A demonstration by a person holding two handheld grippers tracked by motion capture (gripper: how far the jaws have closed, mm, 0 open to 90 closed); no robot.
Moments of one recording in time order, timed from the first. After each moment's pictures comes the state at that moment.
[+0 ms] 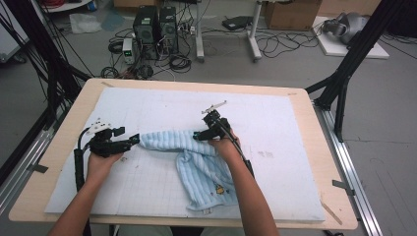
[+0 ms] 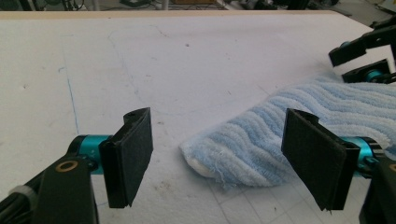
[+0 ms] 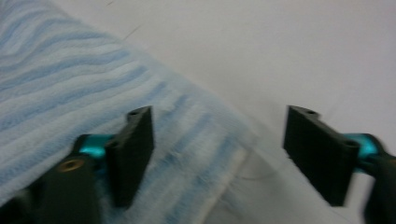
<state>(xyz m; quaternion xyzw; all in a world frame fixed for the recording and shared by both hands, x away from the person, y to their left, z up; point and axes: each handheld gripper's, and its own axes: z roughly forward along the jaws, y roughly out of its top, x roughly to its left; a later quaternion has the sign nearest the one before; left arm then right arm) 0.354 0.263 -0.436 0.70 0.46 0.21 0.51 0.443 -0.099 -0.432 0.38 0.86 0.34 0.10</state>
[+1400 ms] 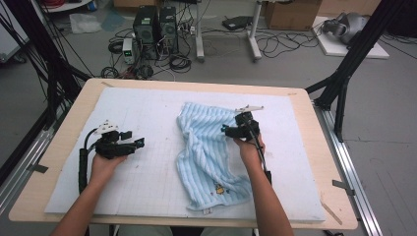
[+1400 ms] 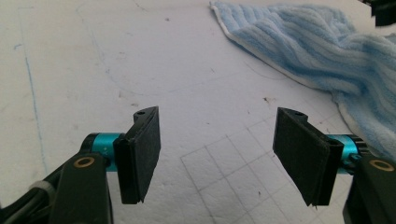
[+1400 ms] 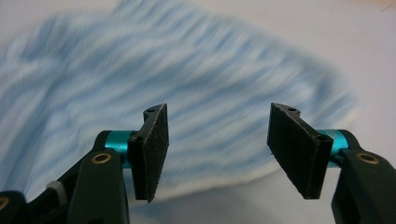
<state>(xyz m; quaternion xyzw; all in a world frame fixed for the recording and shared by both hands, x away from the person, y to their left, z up) 0.356 0.249 -0.443 0.73 0.45 0.17 0.49 0.418 -0.183 -0.422 0.47 0.78 0.37 0.18</state>
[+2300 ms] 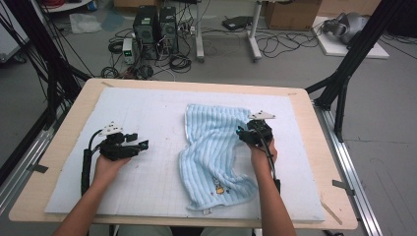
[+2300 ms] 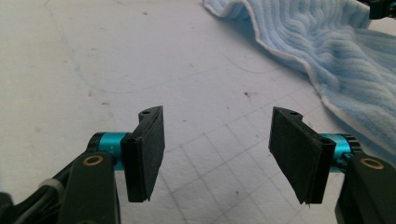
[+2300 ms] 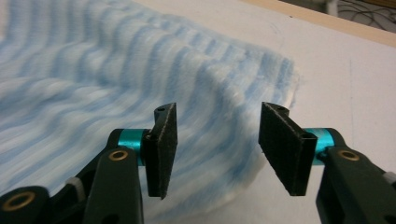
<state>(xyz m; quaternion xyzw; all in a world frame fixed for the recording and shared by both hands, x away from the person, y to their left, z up) 0.354 0.237 -0.446 0.74 0.43 0.15 0.50 0.396 -0.221 -0.423 0.48 0.75 0.36 0.27</state>
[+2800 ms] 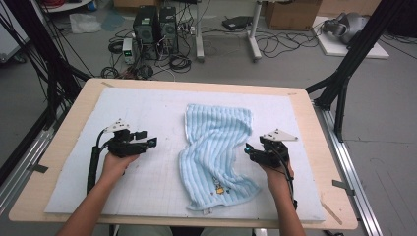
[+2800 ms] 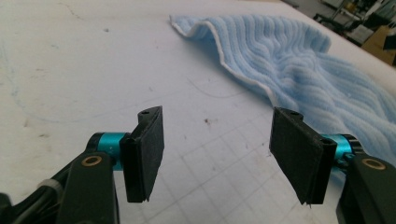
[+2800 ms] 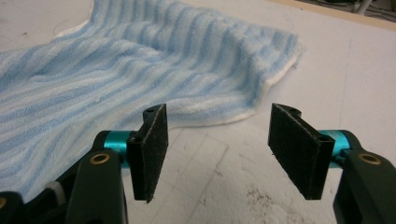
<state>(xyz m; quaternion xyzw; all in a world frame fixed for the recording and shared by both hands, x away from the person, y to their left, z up) 0.362 0.216 -0.440 0.72 0.43 0.11 0.54 0.327 -0.256 -0.418 0.45 0.75 0.41 0.25</state>
